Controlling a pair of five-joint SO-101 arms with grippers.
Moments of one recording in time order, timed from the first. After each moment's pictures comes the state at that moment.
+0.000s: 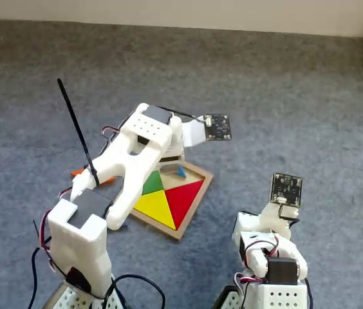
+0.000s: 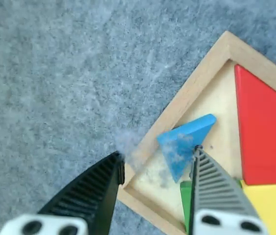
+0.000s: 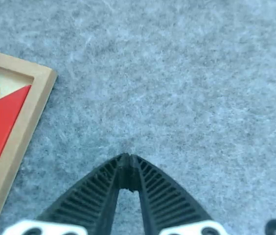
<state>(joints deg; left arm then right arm) 19.3 19.9 2.9 63.1 -53.4 -5.0 -104.4 95.8 68.5 -6.5</state>
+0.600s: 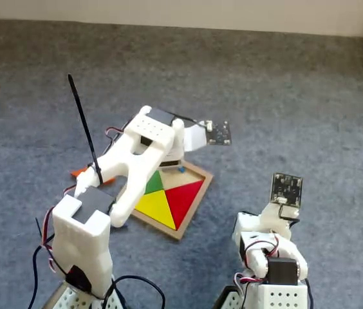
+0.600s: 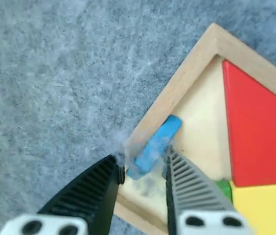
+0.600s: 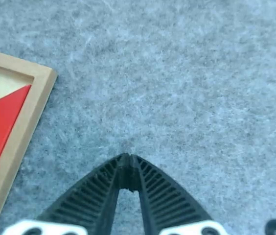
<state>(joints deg) 19.6 22.6 2.8 64.1 -53.4 -5.0 -104.4 95.8 68.5 -6.5</state>
